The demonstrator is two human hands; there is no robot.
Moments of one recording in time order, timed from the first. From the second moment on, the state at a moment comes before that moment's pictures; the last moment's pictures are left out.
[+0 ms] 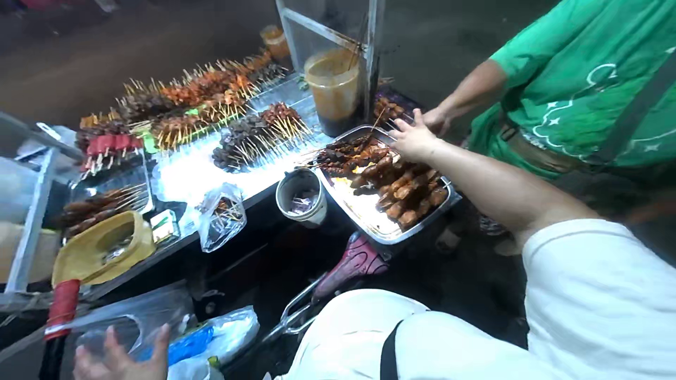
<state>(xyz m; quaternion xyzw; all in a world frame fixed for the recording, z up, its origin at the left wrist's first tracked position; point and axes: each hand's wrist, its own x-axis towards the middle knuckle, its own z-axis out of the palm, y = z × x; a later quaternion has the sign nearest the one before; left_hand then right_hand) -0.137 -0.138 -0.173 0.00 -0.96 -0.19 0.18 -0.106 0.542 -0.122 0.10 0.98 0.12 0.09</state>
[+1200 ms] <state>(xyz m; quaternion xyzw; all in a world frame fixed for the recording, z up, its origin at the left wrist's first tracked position) -0.312 -0.033 -0.151 -0.35 -0.92 -0.16 0.02 -0.006 0.388 -0.122 0.33 0.92 -0.20 0.04</state>
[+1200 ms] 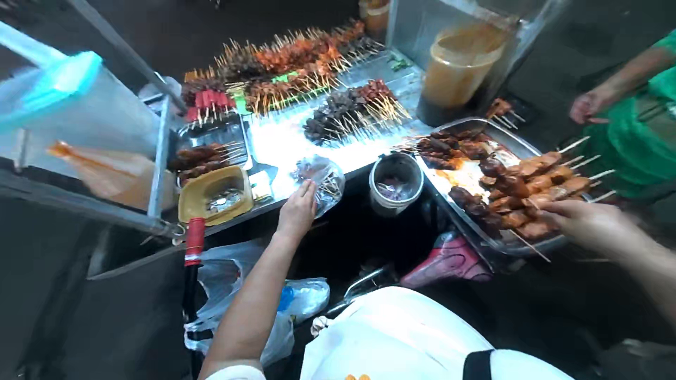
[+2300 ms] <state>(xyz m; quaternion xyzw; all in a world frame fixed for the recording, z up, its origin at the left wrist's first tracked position) -0.331 -0.037 -0.131 -0.35 -0.92 -0.16 -0.10 -0.269 0.135 -0.104 0.14 0.90 -0.34 0.23</state>
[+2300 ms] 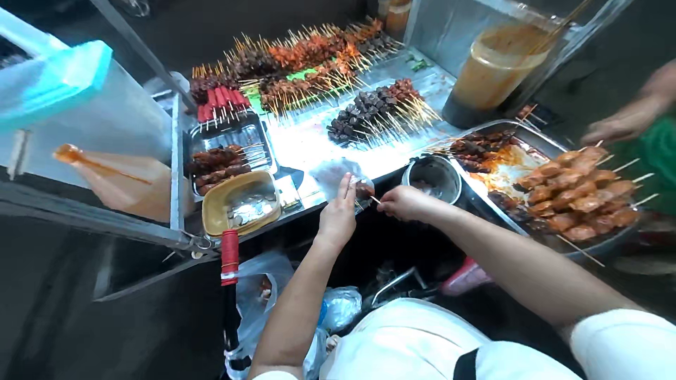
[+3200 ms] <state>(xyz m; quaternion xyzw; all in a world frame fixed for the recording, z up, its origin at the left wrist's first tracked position) -0.381 -0.023 -0.075 -0.47 -0.88 0.04 -0.12 0.000 0.345 -0.177 0.49 0.80 -0.32 0.16</state>
